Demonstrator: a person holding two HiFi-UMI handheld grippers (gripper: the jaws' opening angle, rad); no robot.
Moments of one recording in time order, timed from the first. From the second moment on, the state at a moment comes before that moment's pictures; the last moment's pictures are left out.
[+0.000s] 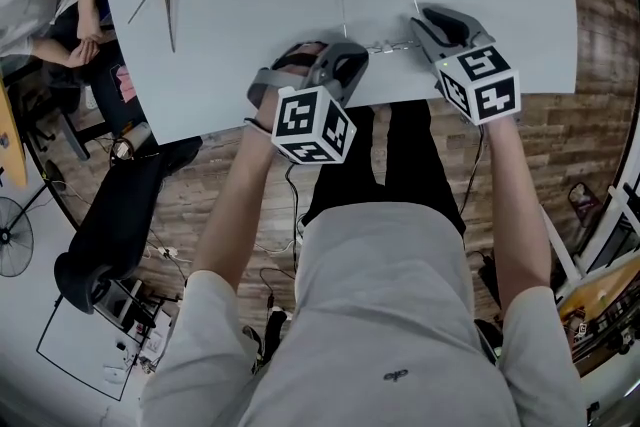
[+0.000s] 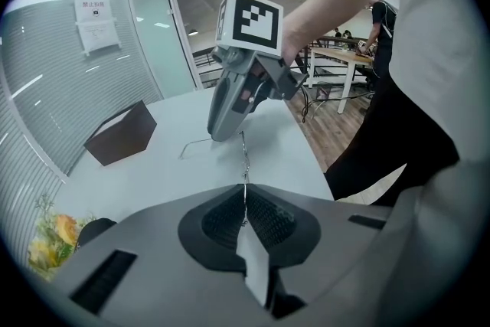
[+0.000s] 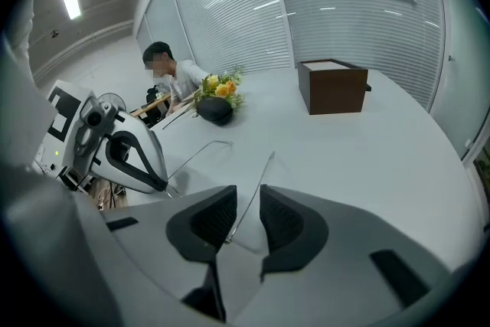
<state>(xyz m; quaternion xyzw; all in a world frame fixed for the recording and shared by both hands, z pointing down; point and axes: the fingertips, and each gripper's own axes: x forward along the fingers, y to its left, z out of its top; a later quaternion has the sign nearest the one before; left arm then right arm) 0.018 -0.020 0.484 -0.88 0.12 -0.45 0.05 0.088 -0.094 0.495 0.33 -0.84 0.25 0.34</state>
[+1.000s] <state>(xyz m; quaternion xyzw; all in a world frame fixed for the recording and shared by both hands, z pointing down) 0.020 -0.004 0.481 -0.88 0.09 -0.45 0.10 0.075 -0.081 0.504 0.29 -0.85 0.24 0.37</state>
